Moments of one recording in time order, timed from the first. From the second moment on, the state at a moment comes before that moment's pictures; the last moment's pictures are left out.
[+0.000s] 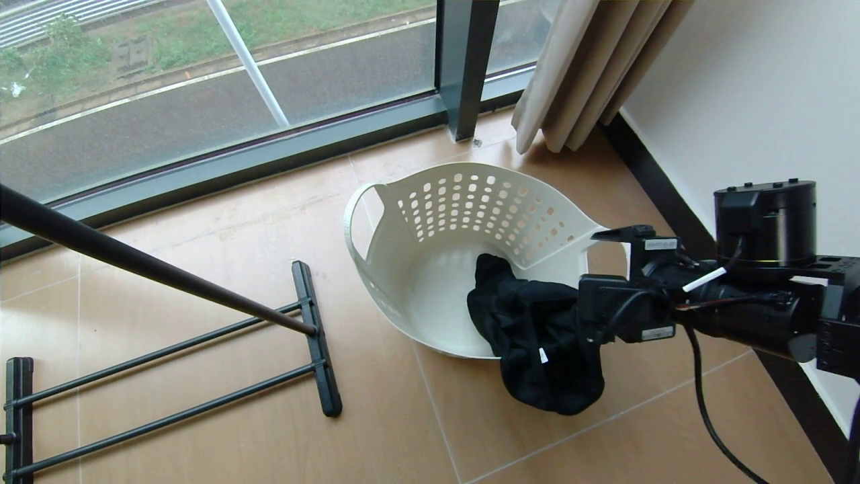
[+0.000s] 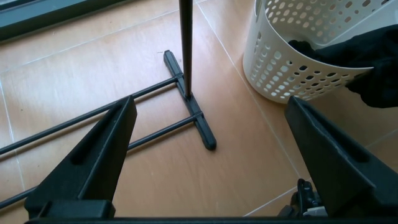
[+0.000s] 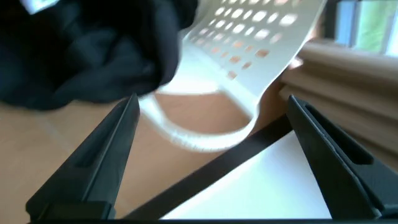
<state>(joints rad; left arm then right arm) 0.00 0.01 0.00 -0.06 -0.10 0.04 0.44 1.61 -0.85 -0.32 -0.15 -1.33</state>
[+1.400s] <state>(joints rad) 0.00 0.01 0.00 -0.06 -0.10 0.04 0.46 1.83 -0.88 -0.38 -0.19 -1.33</state>
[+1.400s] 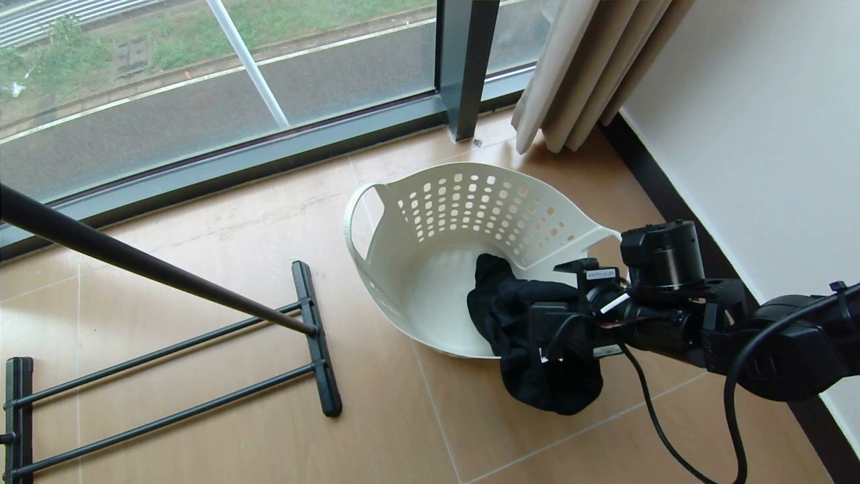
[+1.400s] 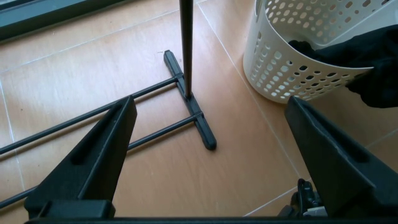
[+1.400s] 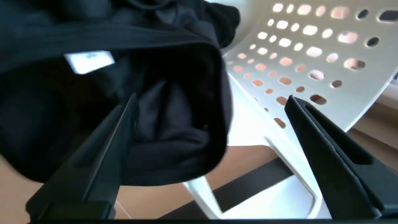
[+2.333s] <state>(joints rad) 0.00 0.01 0.00 -0.06 -0.10 0.04 0.43 1.91 -0.97 -0.38 -0.18 -1.32</state>
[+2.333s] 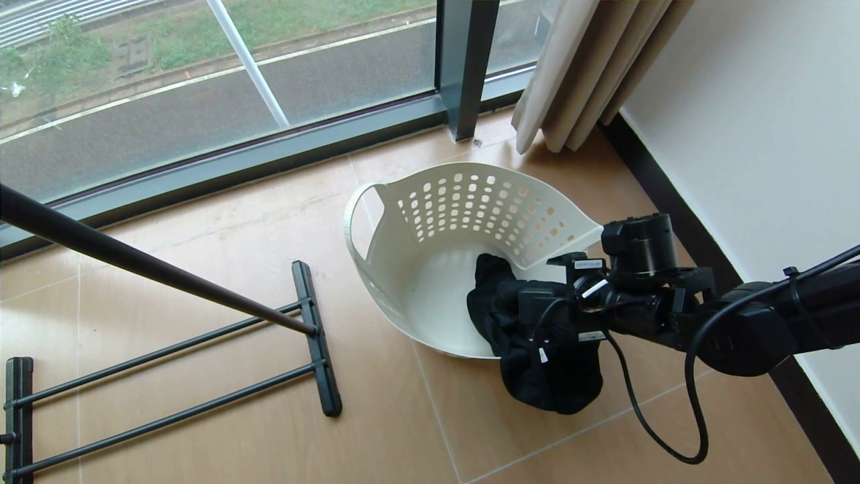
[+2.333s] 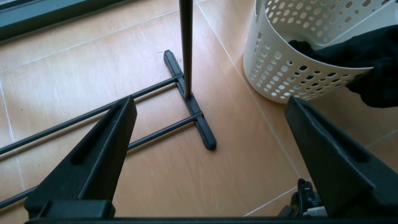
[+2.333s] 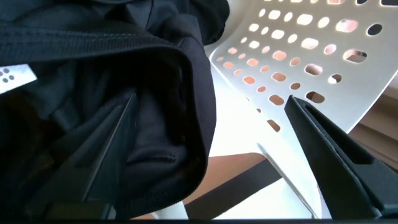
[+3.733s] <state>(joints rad) 0.00 0.01 0.00 -0.06 -0.10 0.04 0.49 1.58 -0.79 -0.38 -0.19 -1.21</state>
